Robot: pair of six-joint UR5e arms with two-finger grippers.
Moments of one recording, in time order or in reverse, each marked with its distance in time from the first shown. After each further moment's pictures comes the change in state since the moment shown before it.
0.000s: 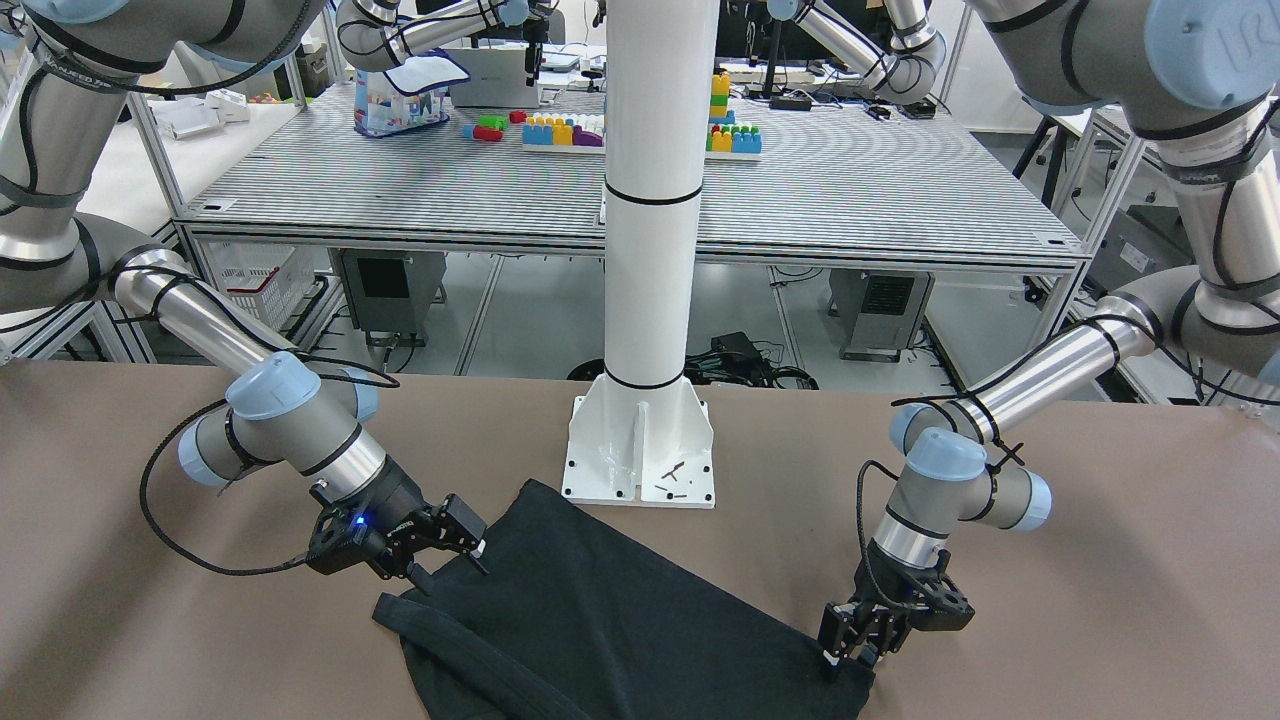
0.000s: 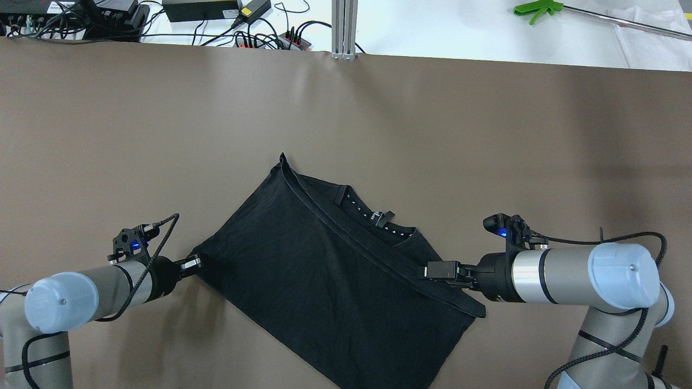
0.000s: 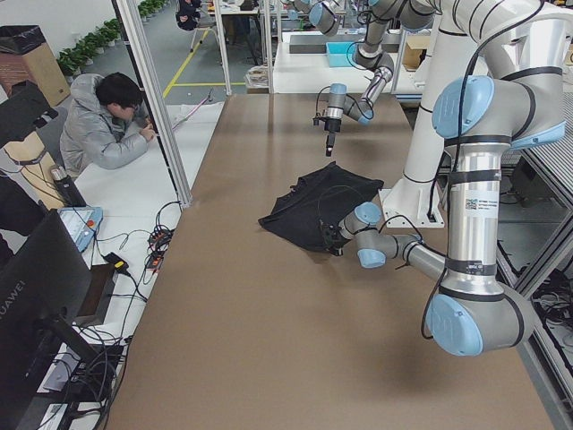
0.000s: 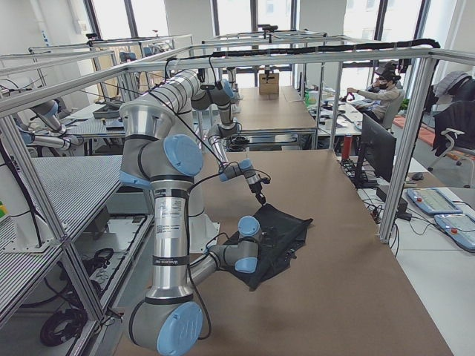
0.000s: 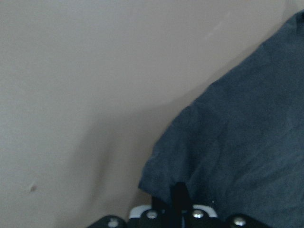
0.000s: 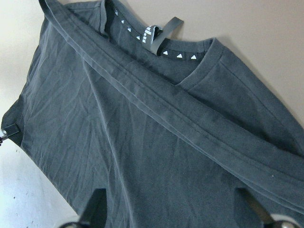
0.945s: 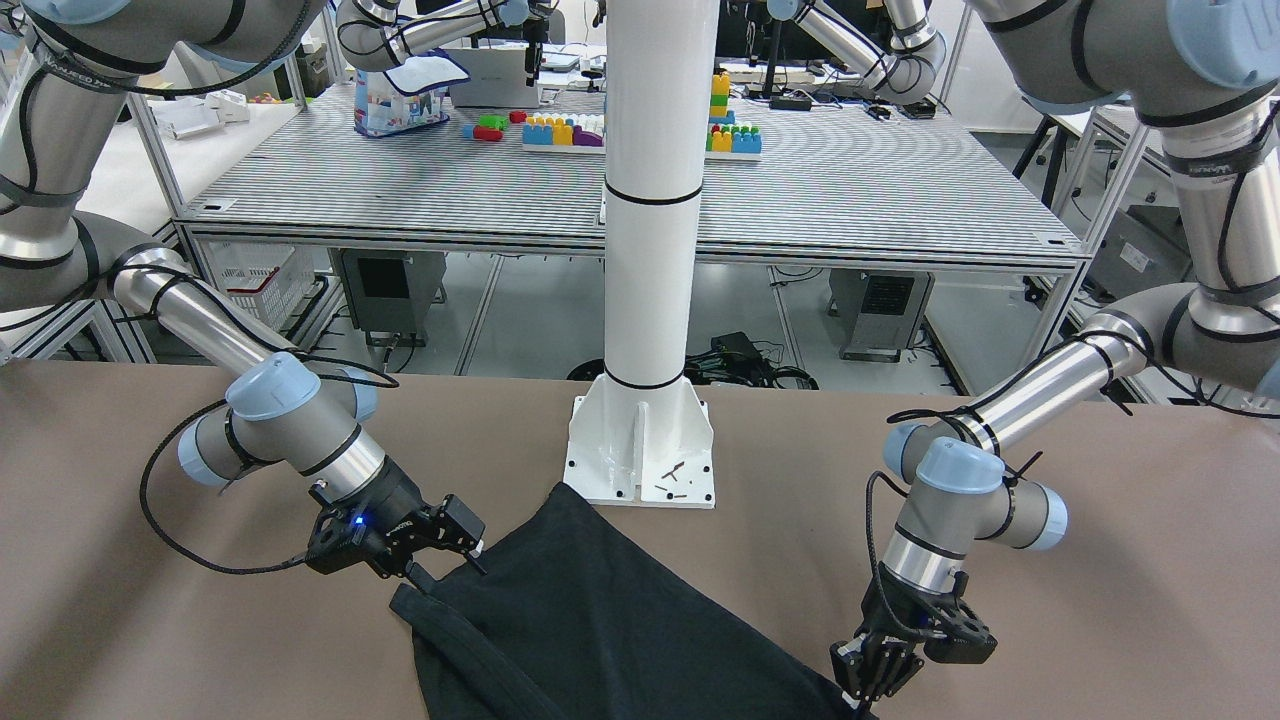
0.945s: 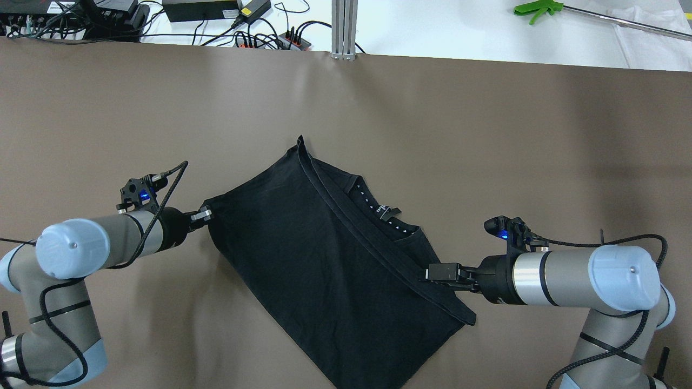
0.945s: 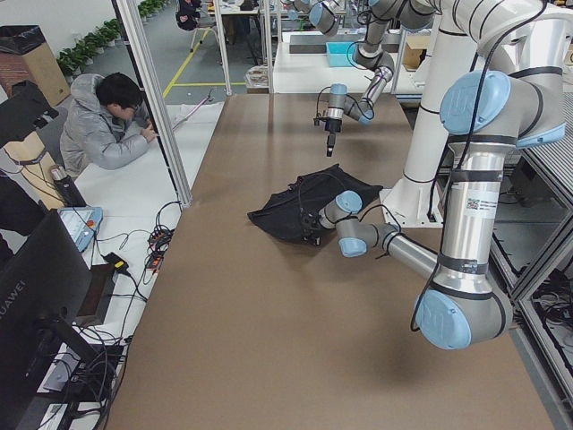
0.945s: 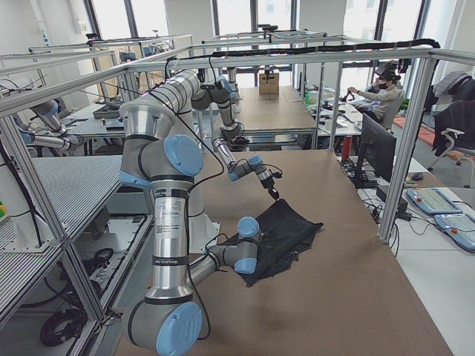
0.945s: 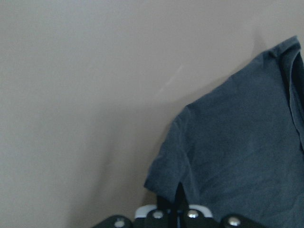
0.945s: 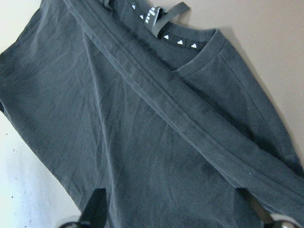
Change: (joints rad) left arm -0.145 -0.115 0.031 0.068 -0.042 0.085; right arm -0.005 -0.007 0.000 0.002 -0.001 0.008
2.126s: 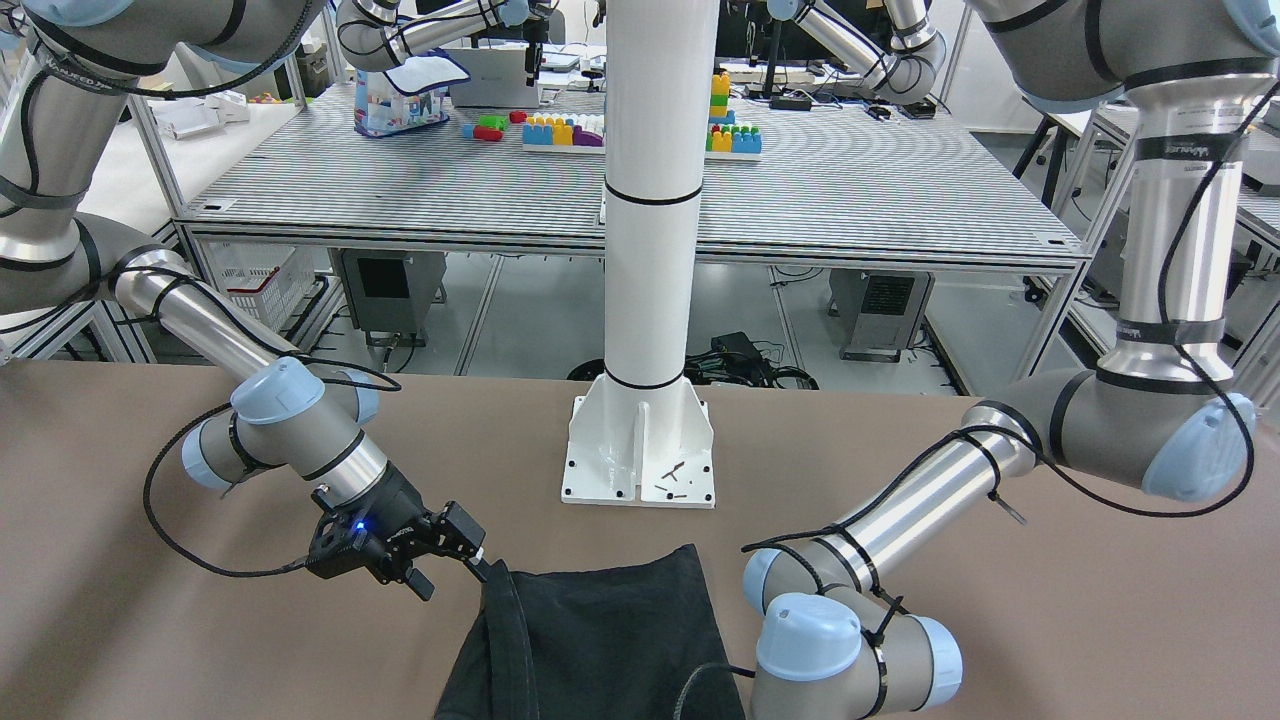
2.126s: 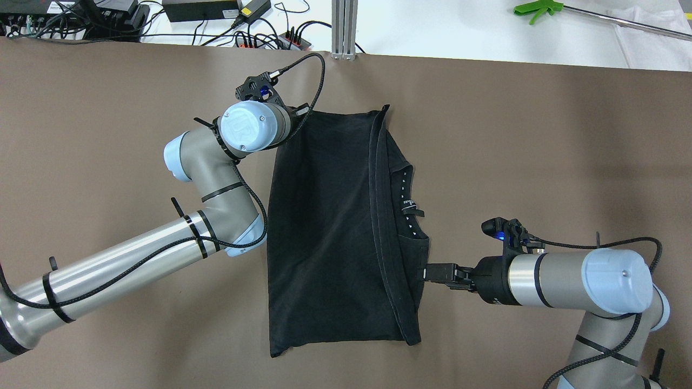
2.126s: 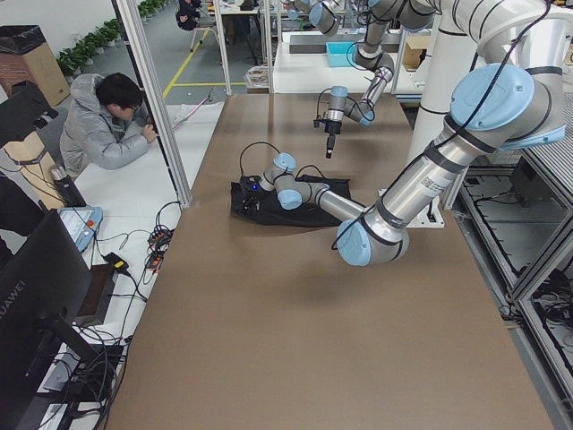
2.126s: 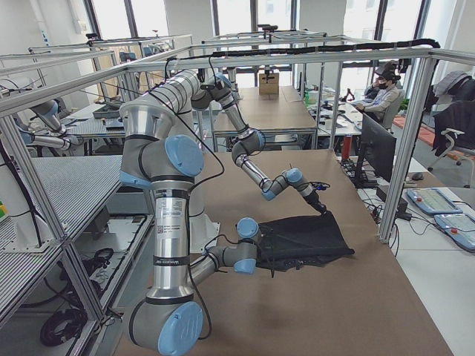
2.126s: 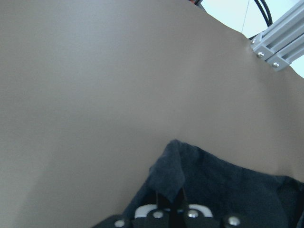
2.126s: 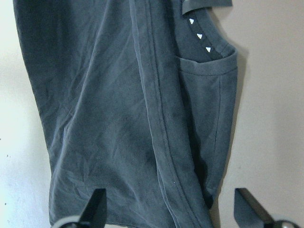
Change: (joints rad) left arm -0.154 -0.683 0.669 0.133 0.059 0.022; right arm -0.014 0.005 -0.013 -0.001 -0.033 0.001
